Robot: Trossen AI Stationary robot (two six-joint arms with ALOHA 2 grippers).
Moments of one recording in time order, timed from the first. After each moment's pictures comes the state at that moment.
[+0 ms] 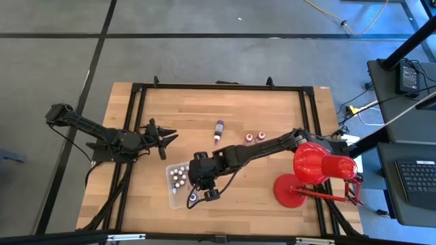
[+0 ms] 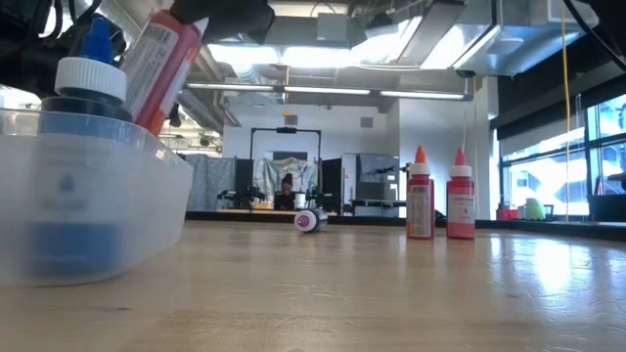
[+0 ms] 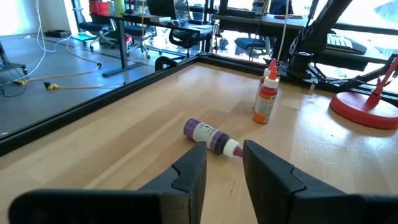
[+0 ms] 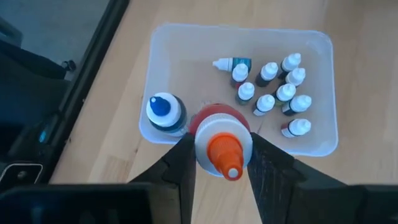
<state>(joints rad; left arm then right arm) -0.30 0.51 0.07 0.25 -0.74 -0.27 0.29 2.27 2.19 -0.86 -0.06 -0.01</state>
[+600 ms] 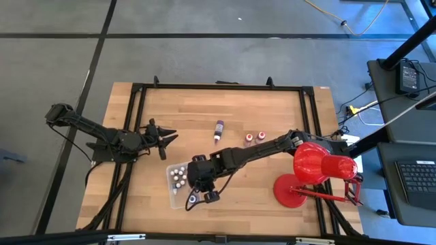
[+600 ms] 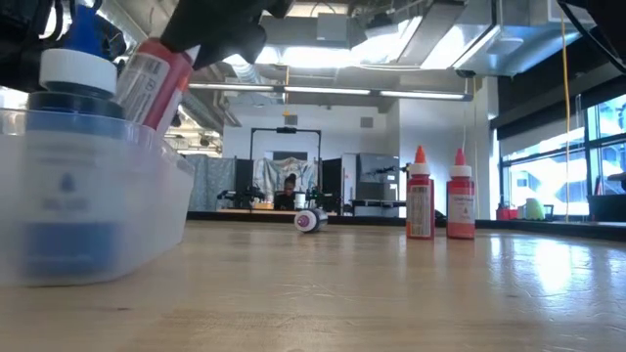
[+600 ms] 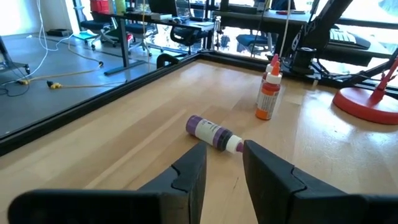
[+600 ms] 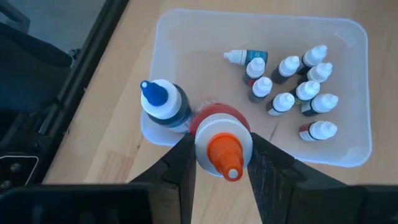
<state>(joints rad) -0.30 0.51 0.07 0.23 -0.74 -0.27 0.29 2.32 2.19 -0.84 -0.10 -0.04</state>
